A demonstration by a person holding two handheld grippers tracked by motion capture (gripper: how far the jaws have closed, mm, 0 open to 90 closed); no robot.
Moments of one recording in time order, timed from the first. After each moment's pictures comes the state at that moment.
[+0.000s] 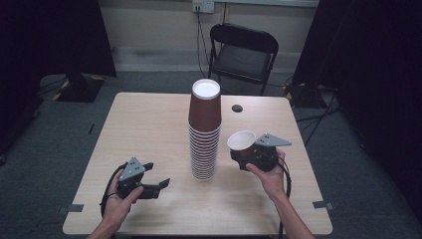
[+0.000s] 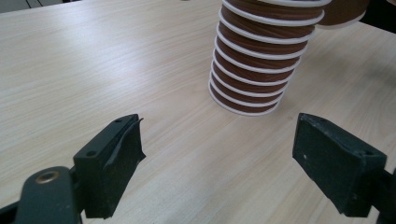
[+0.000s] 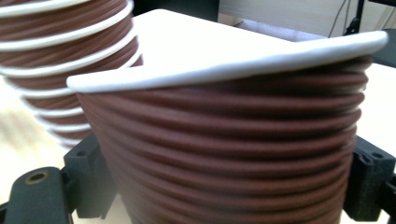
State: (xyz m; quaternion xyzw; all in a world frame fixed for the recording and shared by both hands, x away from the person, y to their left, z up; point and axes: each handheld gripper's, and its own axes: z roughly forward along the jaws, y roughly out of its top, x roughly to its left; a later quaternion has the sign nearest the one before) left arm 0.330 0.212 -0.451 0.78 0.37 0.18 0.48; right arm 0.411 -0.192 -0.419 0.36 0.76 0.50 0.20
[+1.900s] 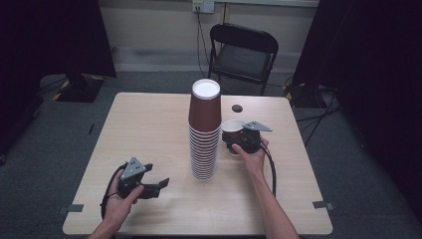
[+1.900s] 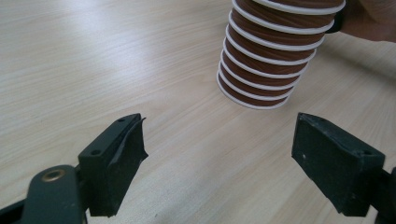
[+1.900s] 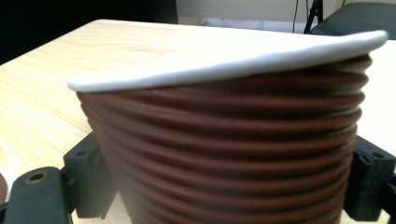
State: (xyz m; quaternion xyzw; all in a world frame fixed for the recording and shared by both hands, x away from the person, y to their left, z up) left arm 0.332 0.210 -0.456 0.78 0.39 0.17 0.47; right arm 0.493 -0.165 -0.472 0.45 0.71 0.50 0.21
